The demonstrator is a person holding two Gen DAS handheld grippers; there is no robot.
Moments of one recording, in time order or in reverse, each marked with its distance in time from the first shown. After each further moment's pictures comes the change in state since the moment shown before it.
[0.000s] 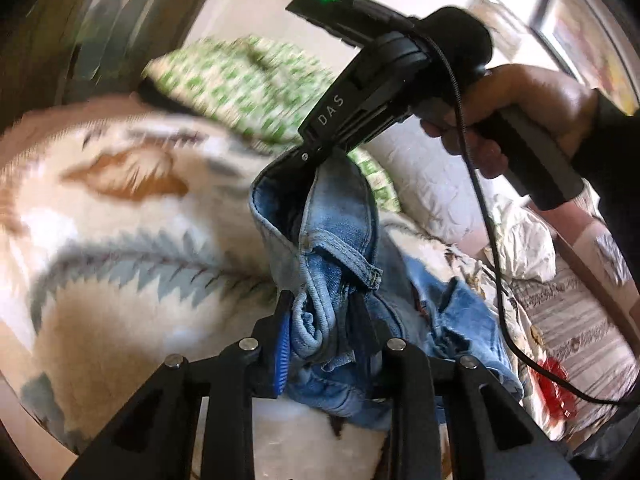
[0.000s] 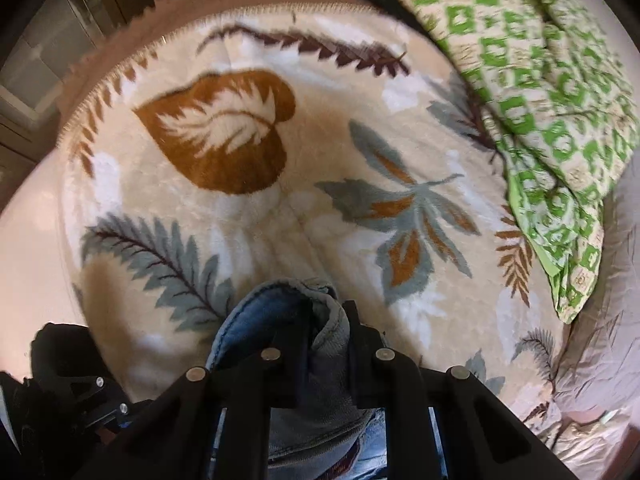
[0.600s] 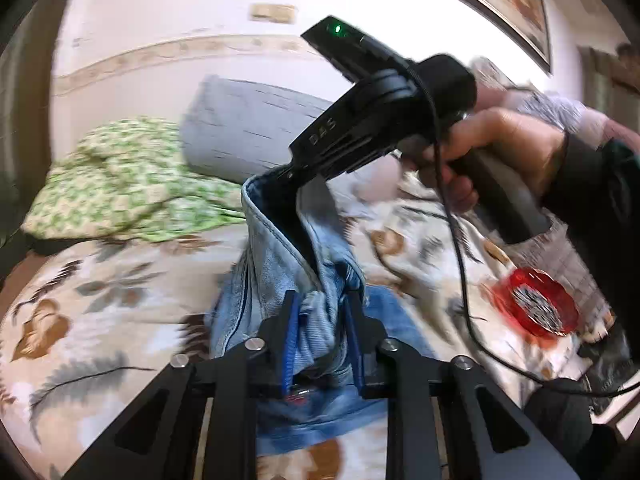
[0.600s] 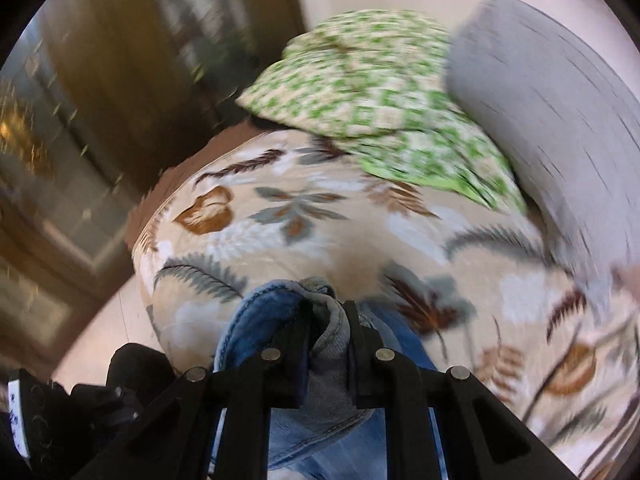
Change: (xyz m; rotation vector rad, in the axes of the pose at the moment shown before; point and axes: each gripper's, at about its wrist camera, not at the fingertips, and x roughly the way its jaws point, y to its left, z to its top) left arm 0.010 -0.213 -0.007 0.502 0.075 -0.117; right arm -0.098 -0.163 -0.254 0.466 -0.457 0.218
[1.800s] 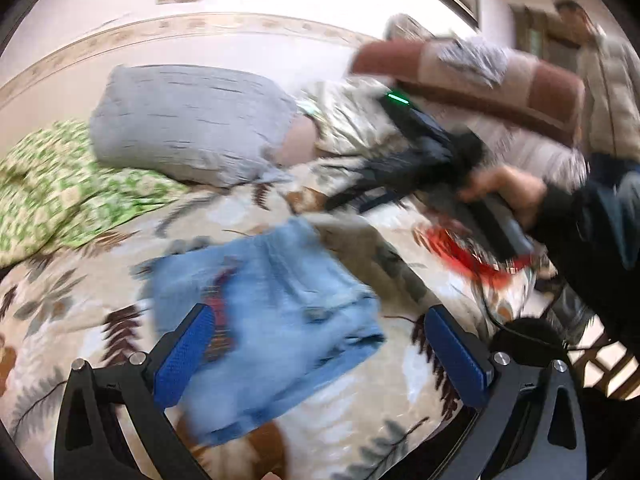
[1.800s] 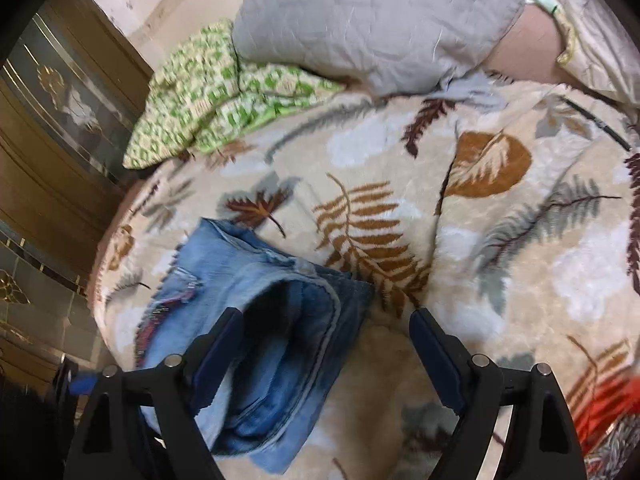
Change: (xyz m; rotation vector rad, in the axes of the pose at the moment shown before) left arm 0.015 -0.025 -0.025 0.116 0.086 -0.222; right arm -0.035 -0.149 -0.177 0.462 -0.101 -0.065
